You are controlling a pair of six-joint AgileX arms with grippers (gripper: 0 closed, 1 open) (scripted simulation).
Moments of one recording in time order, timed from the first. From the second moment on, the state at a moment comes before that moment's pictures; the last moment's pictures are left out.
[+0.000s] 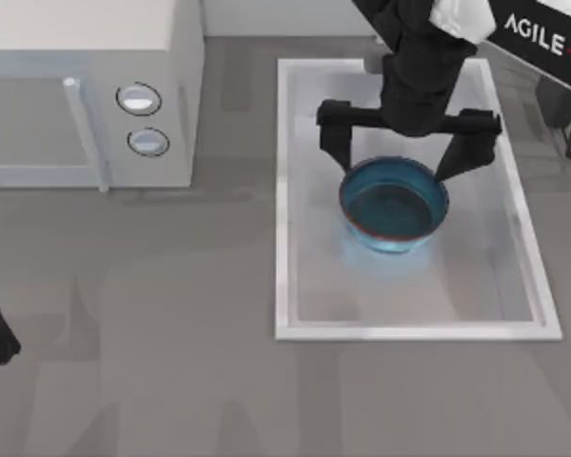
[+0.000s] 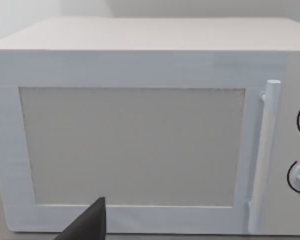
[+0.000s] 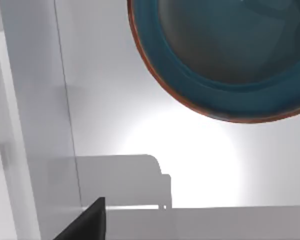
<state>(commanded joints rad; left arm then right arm) 0.00 0.00 0.00 0.00 0.00 0.00 0.46 2.38 2.14 -1.23 0.00 0.54</state>
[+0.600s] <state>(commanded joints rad) 0.00 0.00 0.00 0.00 0.00 0.00 0.52 2.68 2.53 -1.25 0.11 0.54</state>
